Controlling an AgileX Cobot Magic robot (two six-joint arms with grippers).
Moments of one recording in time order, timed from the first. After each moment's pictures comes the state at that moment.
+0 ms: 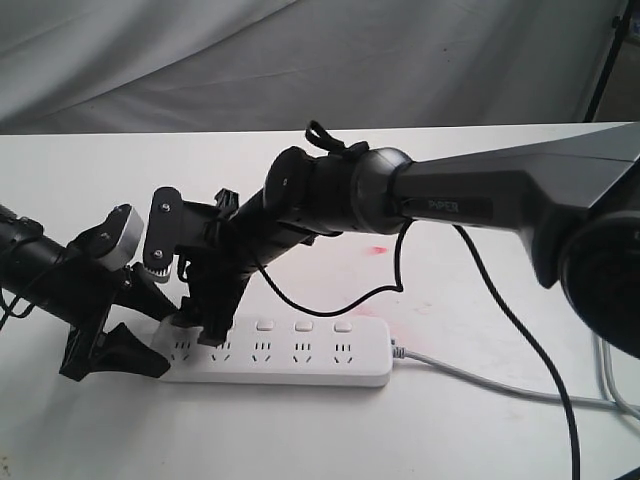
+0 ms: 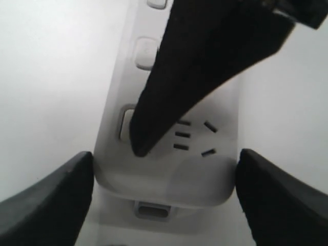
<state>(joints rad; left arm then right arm) 0.02 2.02 -0.98 -0.93 1.00 2.09 0.48 2.28 -1.63 0.75 0.48 -1.50</state>
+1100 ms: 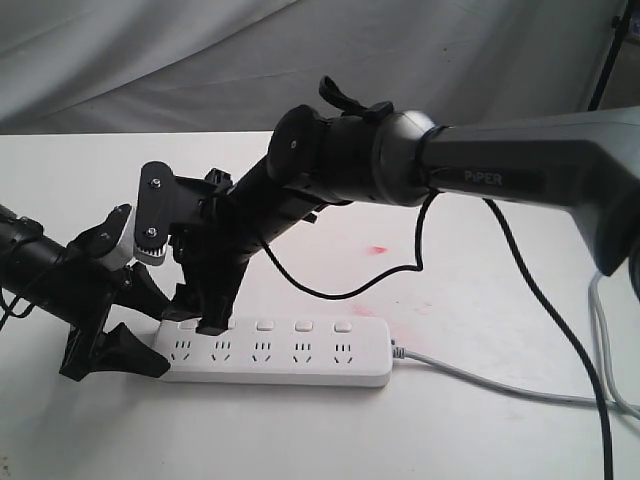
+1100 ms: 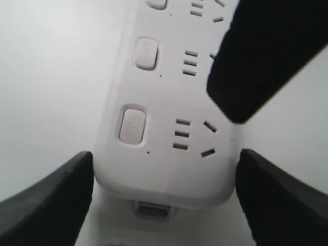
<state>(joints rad) 0.02 2.02 -0.98 -0.93 1.00 2.09 0.47 2.18 -1.62 0.73 0.60 -1.50</state>
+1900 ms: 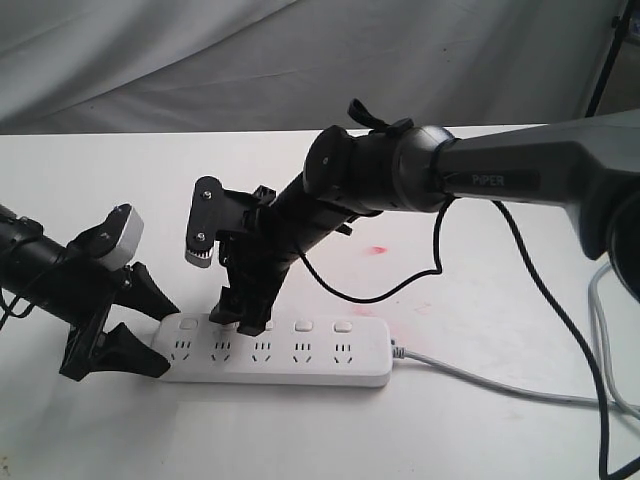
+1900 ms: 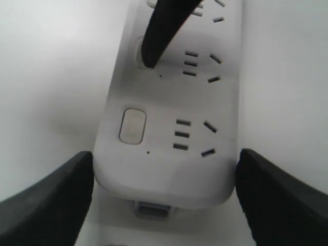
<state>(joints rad) 0.02 2.02 -0.98 -0.93 1.00 2.09 0.40 2.22 -1.57 0.71 0.58 -1.46</state>
